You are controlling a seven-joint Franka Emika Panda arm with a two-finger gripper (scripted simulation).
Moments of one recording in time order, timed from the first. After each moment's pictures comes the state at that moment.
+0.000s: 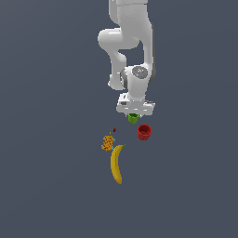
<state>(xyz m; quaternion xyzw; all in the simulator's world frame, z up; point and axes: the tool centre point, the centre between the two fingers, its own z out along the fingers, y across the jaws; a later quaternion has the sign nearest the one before) -0.160 0.087 0.054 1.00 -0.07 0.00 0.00</state>
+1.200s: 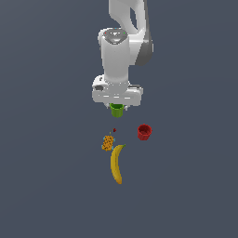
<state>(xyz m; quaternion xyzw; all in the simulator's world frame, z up) -0.082 -0.009 0.206 1.00 -0.07 0.00 0.00</state>
